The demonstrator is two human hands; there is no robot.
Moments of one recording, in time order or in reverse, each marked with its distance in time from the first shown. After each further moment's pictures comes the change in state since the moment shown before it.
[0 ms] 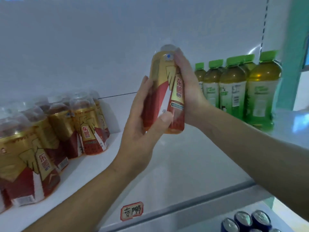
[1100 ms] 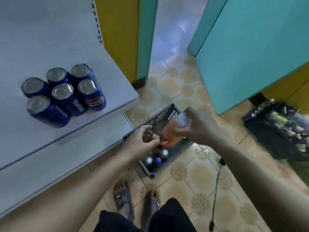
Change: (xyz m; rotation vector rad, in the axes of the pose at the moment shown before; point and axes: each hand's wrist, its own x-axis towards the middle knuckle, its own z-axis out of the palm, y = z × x) left_hand -0.348 -0.203 0.492 0.119 -0.794 -1.127; right_hand -0.527 0.049 -0.455 -1.404 0.365 1.013
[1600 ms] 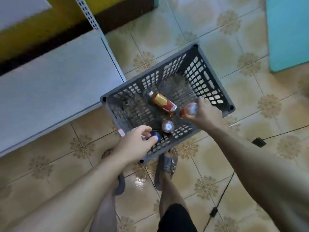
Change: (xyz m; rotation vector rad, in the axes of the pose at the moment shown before) left_hand 0.175 -0.168 0.187 0.109 -0.055 -0.498; right_hand 0.208 0.302 0.281 -0.223 -0.216 0.197
